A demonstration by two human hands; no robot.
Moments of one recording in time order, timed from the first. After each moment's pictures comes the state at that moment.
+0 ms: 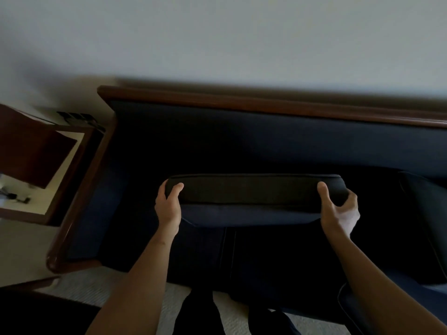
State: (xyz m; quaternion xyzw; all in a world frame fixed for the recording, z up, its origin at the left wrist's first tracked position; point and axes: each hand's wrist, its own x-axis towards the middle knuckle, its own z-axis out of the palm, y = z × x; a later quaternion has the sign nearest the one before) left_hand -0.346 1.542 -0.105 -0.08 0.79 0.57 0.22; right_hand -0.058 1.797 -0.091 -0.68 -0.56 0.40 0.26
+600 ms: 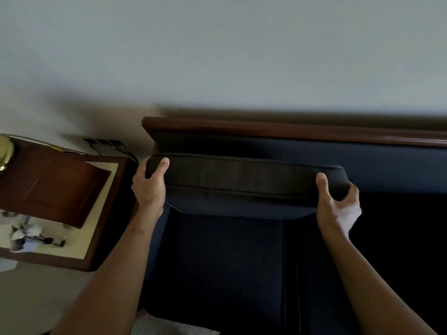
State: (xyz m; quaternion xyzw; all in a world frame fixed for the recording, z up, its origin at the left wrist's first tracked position) left_hand -0.642 1.502 -0.047 0.00 0.81 0.57 0.12; right_hand -0.331 1.722 -0.064 -0.66 -0.54 0.41 0.33
